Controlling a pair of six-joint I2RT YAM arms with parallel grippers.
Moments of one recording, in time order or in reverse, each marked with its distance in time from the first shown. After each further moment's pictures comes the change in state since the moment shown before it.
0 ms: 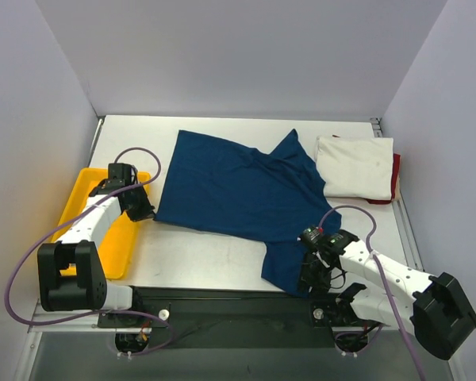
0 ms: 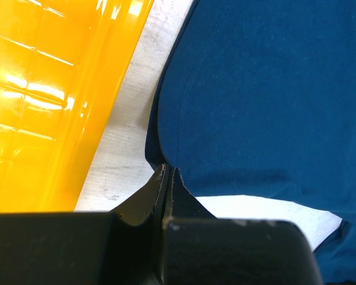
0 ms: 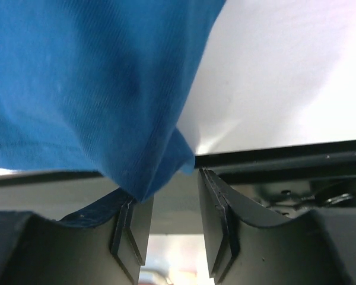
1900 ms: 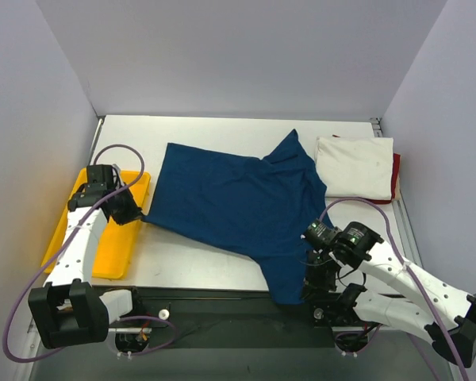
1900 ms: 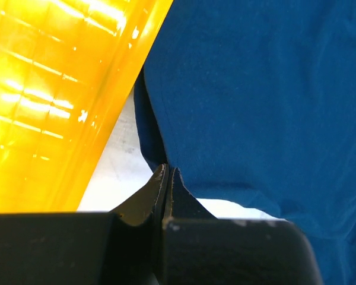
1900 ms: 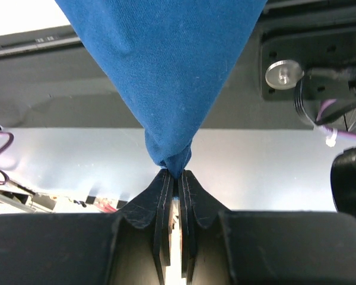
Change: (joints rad) left arm 0.085 -0.205 0.053 -0.205 0.018 0.013; right arm 0.164 -0.130 0.326 -0.380 -0.153 0.122
